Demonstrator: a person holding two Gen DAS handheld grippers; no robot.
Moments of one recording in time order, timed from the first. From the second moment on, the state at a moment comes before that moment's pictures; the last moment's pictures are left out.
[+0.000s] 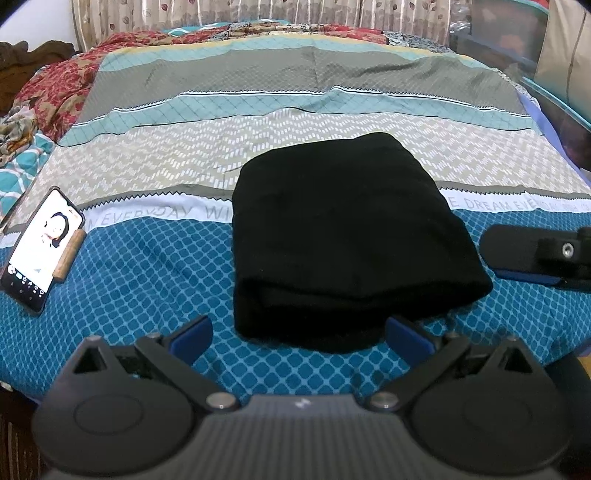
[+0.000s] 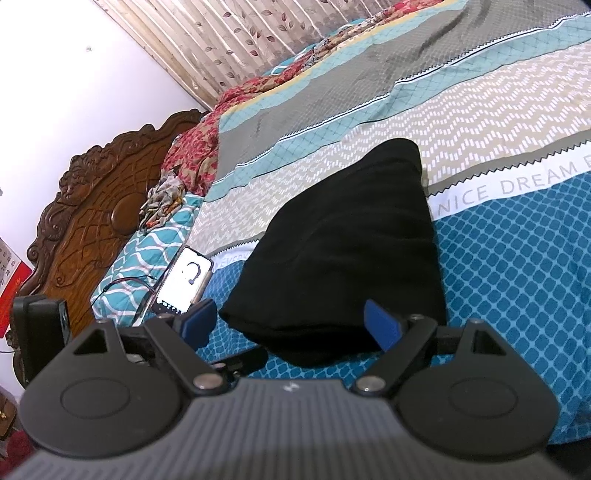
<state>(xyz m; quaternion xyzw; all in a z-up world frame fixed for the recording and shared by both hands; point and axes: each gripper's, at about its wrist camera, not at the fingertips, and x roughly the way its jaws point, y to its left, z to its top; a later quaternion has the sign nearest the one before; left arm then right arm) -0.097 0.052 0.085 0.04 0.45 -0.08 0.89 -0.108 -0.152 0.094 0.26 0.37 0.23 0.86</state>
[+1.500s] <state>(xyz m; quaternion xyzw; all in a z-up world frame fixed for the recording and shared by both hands) -0.080 0.058 0.088 0.03 0.46 -0.12 0.88 -0.095 -0.209 0.097 0.32 0.33 0.16 0.87</state>
